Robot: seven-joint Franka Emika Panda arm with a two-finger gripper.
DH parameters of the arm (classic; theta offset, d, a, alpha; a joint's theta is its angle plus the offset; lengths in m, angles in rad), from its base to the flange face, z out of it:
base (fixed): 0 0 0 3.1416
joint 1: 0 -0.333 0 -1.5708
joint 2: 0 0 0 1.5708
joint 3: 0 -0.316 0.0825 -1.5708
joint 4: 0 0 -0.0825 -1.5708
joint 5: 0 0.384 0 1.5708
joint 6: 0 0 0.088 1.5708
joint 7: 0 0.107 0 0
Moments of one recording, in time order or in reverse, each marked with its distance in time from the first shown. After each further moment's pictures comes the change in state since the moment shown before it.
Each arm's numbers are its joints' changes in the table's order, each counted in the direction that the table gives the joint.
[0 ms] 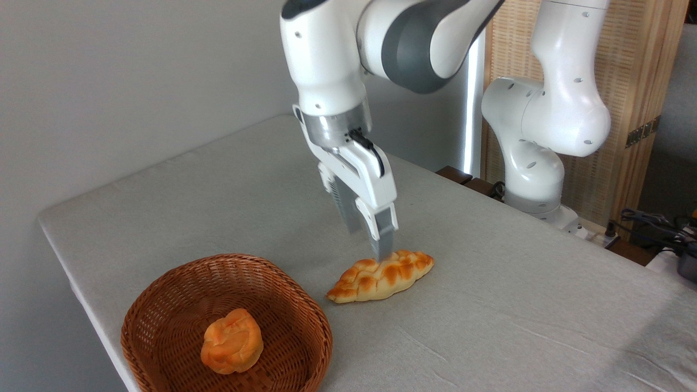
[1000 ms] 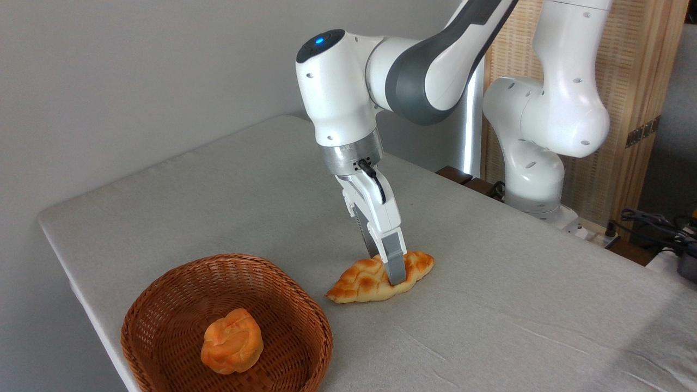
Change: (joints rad) arm 0.042 0.011 -0.007 -0.154 0.104 0.138 0.037
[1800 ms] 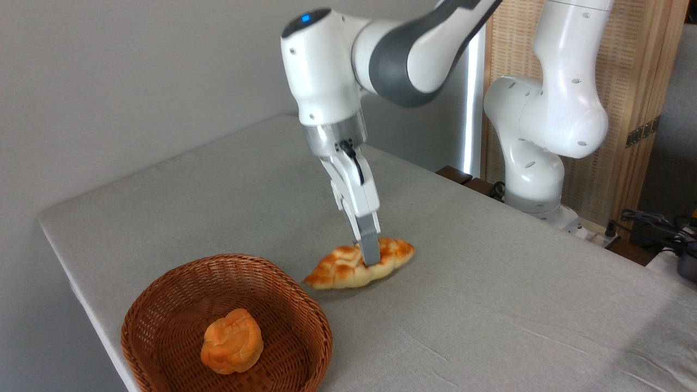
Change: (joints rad) arm 0.048 -0.003 -0.012 0.092 -0.002 -0.043 0.005
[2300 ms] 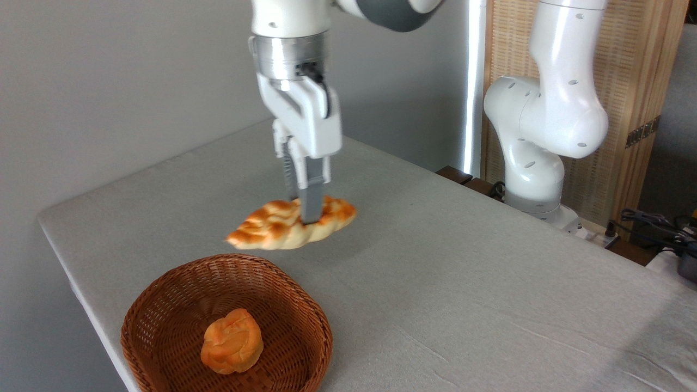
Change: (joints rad) arm 0.001 -0.121 -0.061 0.407 -0.153 -0.129 0.000
